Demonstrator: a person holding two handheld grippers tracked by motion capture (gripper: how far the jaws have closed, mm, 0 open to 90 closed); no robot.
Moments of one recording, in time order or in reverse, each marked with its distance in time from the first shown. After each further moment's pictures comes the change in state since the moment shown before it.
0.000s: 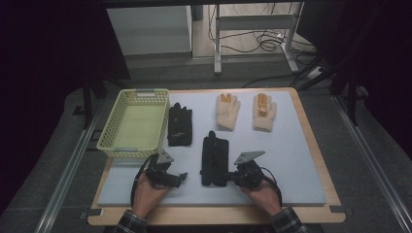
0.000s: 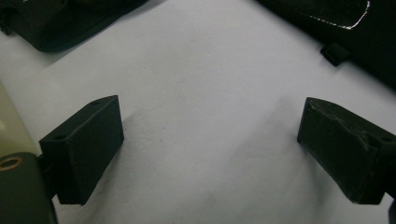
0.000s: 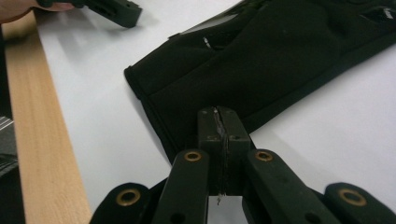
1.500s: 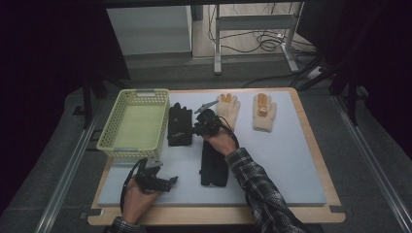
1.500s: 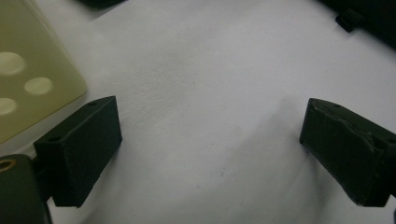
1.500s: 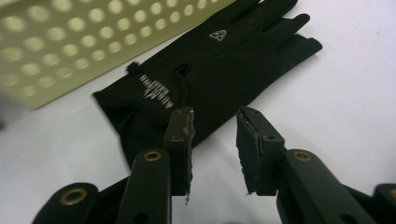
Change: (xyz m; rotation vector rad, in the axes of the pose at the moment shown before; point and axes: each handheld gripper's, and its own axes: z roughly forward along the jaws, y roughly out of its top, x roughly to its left) left arm 0.009 -0.023 -0.021 -0.002 0.029 -0.048; right arm -0.068 0.162 0.112 -0.013 -0.103 -0.050
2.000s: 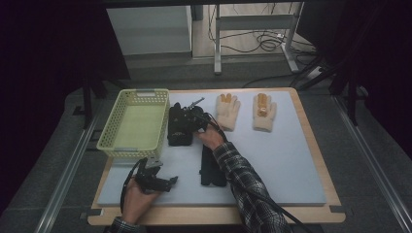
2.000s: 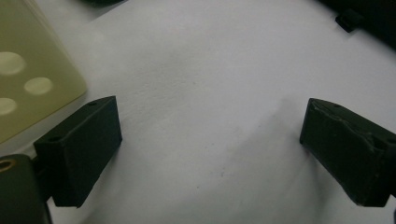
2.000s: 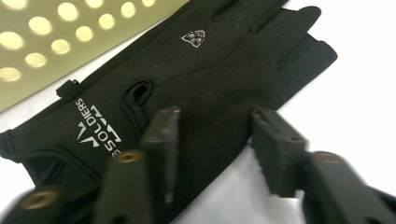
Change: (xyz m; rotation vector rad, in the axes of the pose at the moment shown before) left arm 0.000 0.000 0.000 -0.001 -0.001 -0.001; right arm -0.008 0.018 0.054 0.085 -0.072 0.020
